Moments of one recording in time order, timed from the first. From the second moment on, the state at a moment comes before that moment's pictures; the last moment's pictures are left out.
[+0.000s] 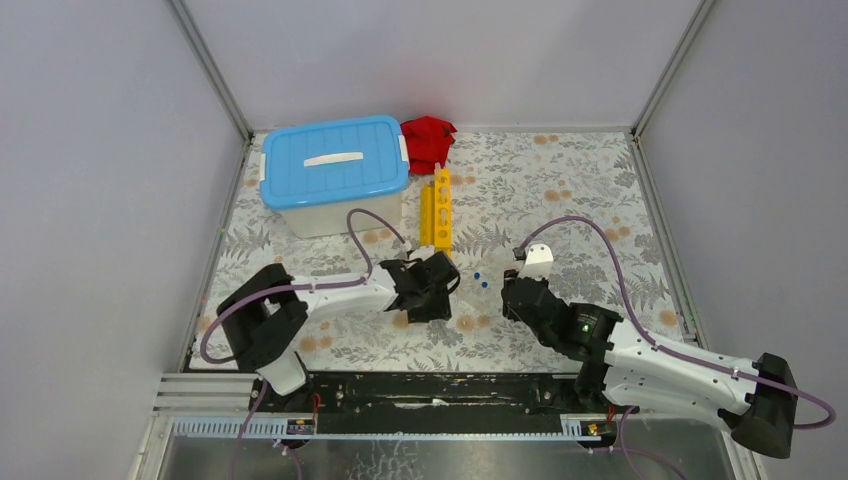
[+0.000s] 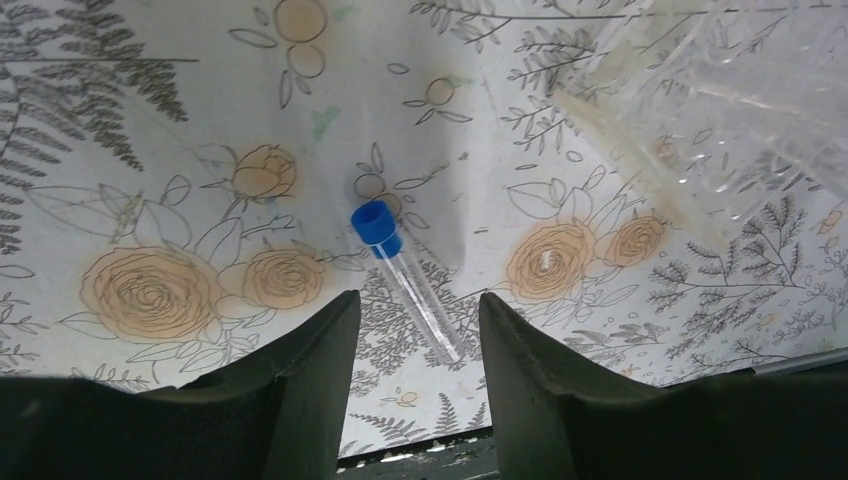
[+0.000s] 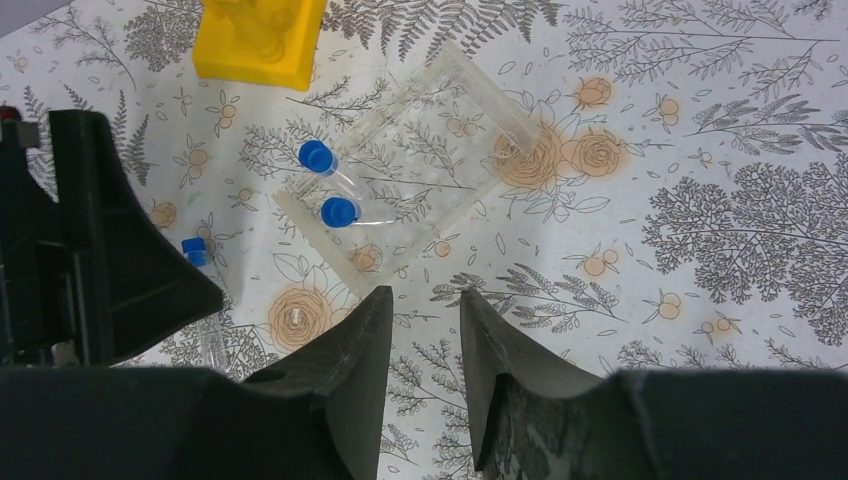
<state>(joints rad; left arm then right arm) -0.99 1.62 0.93 -0.48 -0.09 -1.09 1.05 0.82 0.54 -0.47 0.64 0.63</state>
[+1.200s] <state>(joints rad) -1.01 1.61 0.85 -0.40 -0.08 -1.05 1.05 0.73 0.54 -0.48 0.60 0.61</state>
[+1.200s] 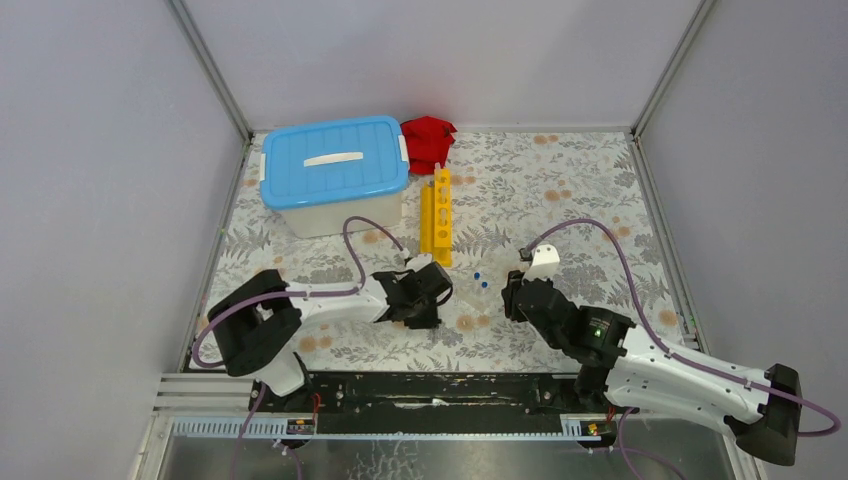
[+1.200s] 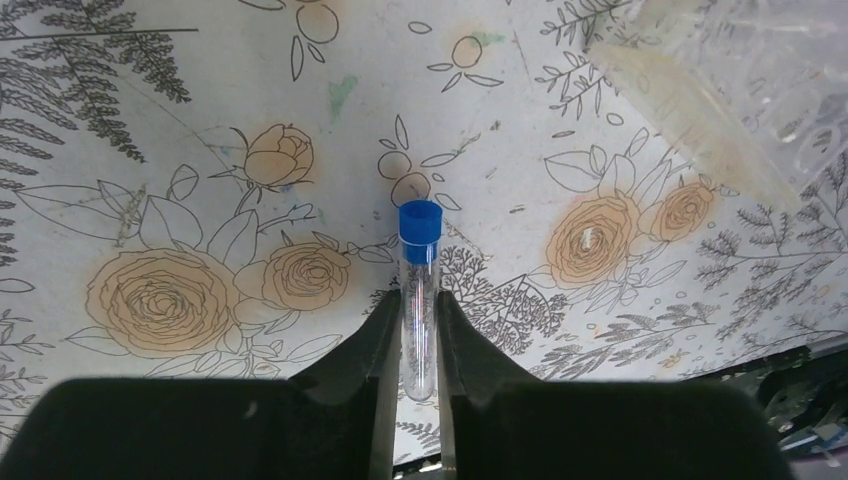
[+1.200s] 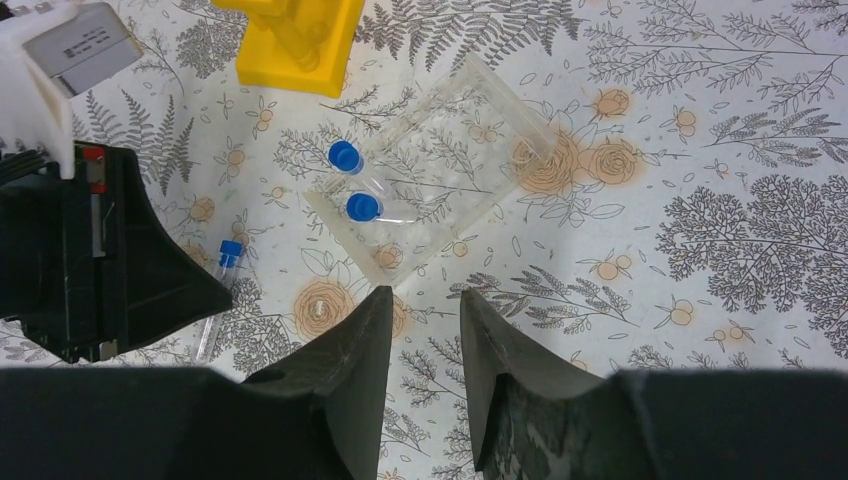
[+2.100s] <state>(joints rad) -1.15 1.21 0.64 -0.03 -0.22 -0.52 1.06 0.83 0.65 -0.40 0.25 0.59</state>
